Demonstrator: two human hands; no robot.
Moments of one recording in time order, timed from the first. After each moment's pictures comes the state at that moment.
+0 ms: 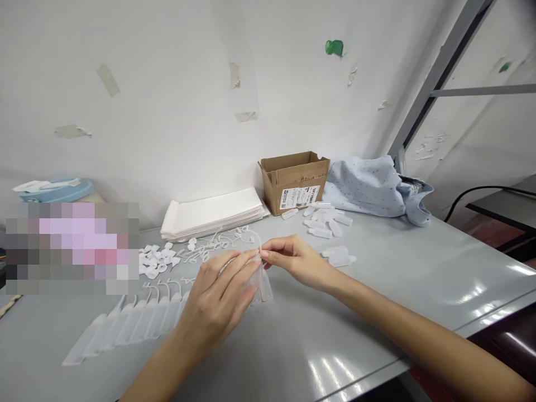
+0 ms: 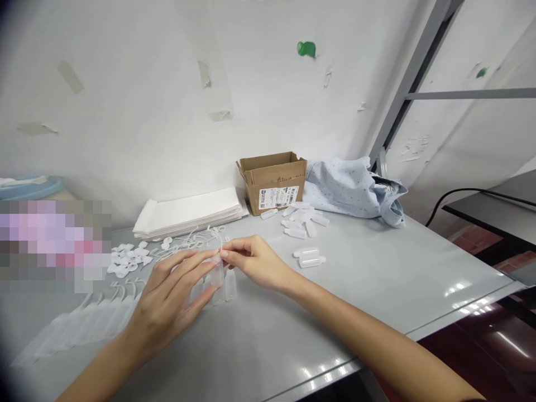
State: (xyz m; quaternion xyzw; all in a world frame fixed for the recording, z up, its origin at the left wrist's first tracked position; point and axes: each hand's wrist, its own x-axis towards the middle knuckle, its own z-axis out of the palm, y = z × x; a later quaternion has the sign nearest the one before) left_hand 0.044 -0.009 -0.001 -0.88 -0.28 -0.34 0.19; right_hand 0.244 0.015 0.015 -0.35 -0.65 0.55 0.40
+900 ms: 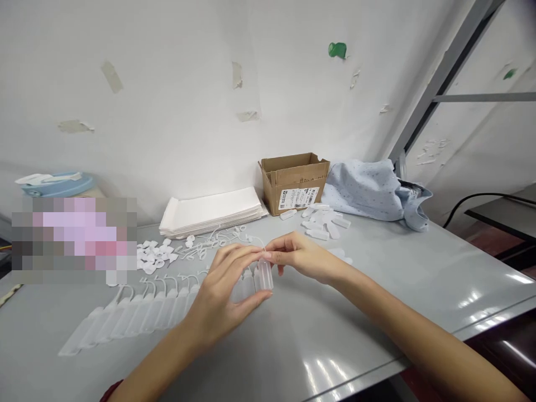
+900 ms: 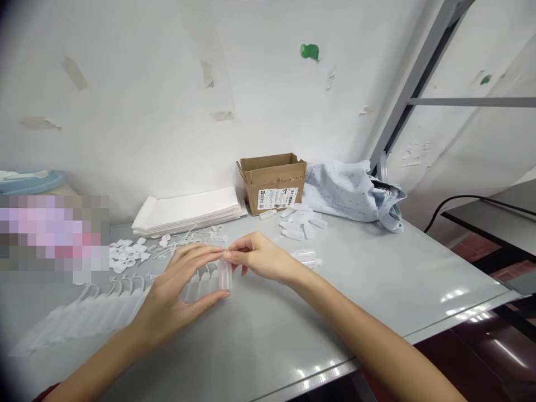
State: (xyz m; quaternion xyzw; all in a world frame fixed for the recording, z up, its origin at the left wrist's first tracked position) left_hand 0.063 -0.008 0.005 -0.87 -0.30 -0.38 -0.03; right_hand 0.260 0.018 0.031 -0.38 -0.64 0.60 0.30
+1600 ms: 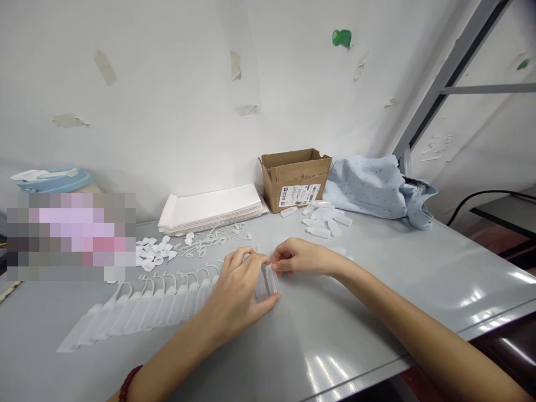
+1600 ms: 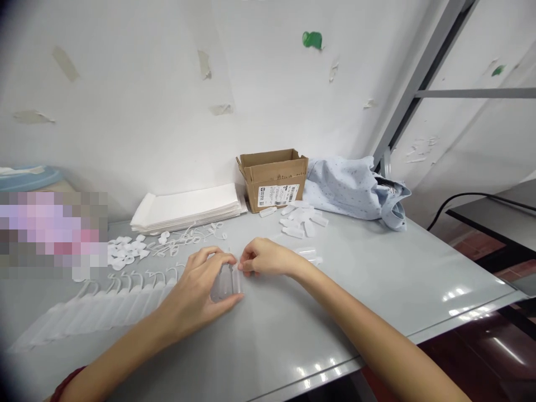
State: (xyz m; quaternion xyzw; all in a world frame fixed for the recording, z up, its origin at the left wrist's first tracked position) left_hand 0.082 -0.008 -0.009 -0.89 -0.40 -0.21 -0.09; right_hand 0.273 0.034 0.014 -0.47 -0.71 0.51 0.12
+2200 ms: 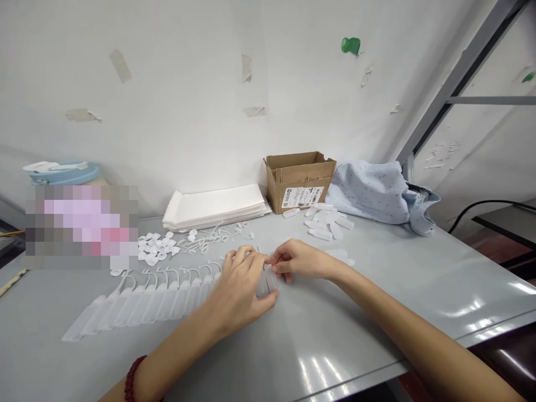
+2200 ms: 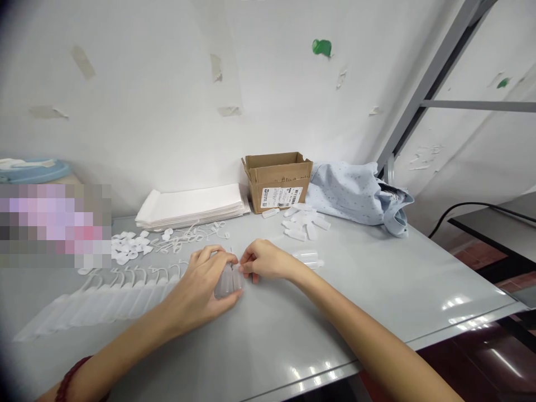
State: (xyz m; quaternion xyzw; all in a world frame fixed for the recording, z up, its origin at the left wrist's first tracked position) left_hand 0.084 -0.006 -0.009 -0.89 -0.42 -0.18 -0.09; right_hand 0.266 0.035 0.004 -0.47 -0.69 0.53 0.14
